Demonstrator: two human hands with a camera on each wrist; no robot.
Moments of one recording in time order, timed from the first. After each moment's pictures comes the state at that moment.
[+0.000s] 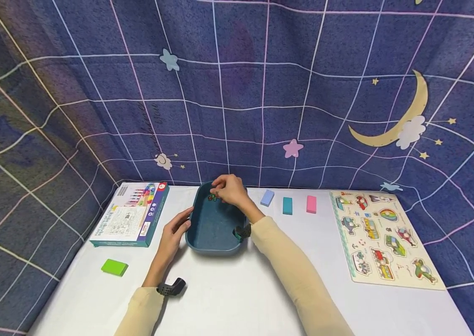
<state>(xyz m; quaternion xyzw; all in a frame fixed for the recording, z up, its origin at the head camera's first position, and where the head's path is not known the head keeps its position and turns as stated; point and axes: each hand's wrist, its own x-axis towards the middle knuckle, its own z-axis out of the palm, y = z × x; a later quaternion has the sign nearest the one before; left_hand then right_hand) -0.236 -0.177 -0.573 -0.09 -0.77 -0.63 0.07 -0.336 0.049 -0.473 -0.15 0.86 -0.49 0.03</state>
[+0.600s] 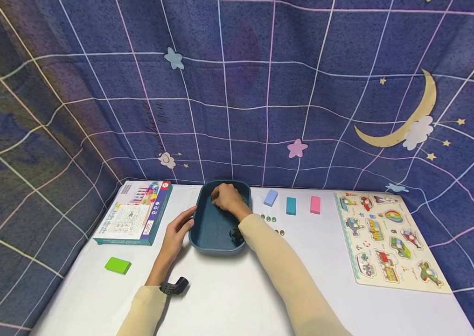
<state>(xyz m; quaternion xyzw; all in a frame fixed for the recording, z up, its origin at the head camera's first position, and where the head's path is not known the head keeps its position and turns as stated) -0.236 -0.178 -0.575 -0.10 -0.77 -0.63 0.08 -0.357 0.016 -0.516 -0.17 0.94 -0.30 0.04</state>
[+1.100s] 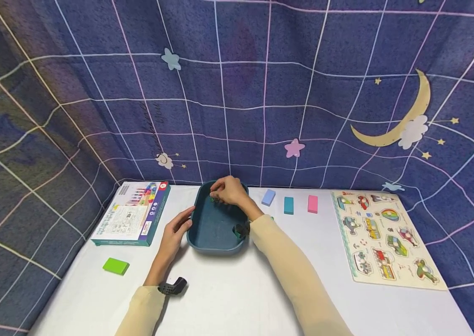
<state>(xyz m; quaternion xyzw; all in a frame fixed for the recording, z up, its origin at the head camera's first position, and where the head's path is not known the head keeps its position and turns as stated) -0.238 -0.177 -0.574 -0.09 -0.77 -0.63 0.08 -0.346 0.047 -0.482 -0.19 0.88 -0.43 0.07</state>
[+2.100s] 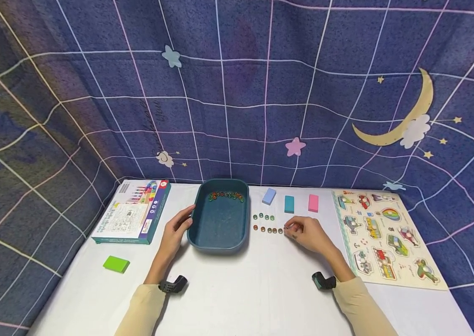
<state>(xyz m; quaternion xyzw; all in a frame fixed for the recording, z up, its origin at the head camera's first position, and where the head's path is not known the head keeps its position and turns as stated) -0.237 -0.177 -0.574 -0.09 -0.77 -0.63 0.08 -0.228 0.250 -0.534 -0.15 0.91 -0.38 0.00</state>
